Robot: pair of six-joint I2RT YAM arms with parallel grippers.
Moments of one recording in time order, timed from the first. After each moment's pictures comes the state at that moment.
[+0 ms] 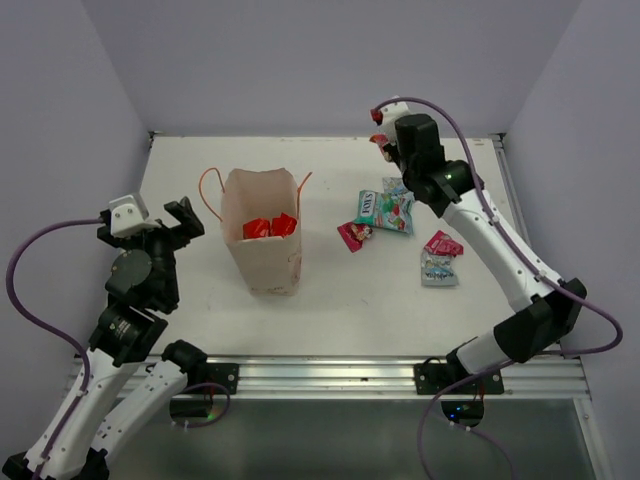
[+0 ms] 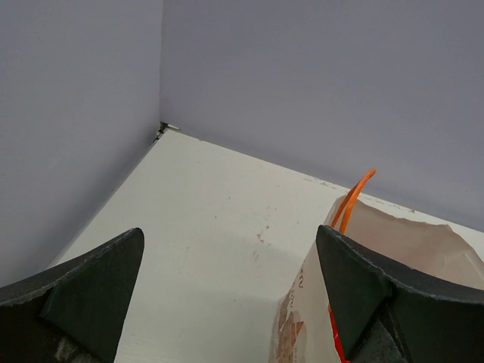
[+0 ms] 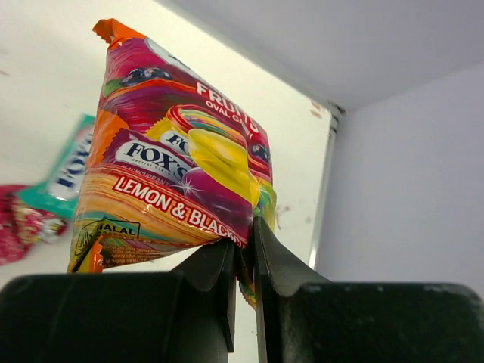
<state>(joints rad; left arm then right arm) -0.48 0.50 0.81 -0.22 -0.76 -0.17 0.49 1.51 1.56 -0.60 0.59 -0.37</state>
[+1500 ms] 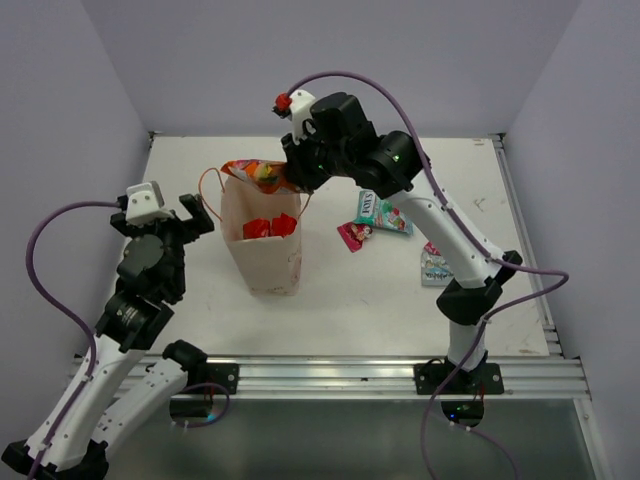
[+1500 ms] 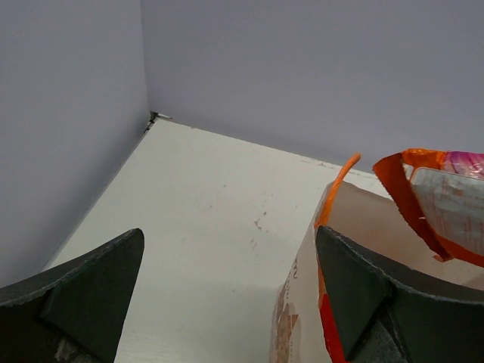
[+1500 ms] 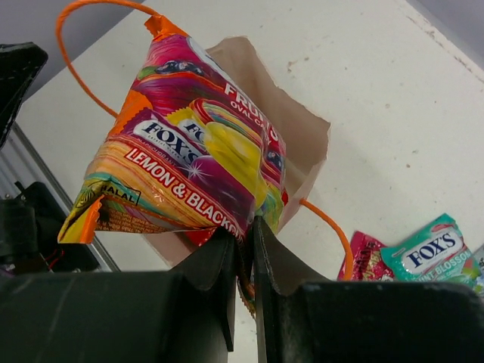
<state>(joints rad) -0.48 0.56 0.81 -0.21 -0.72 -0.16 0.85 1.88 2.42 -1.06 -0.04 0.07</state>
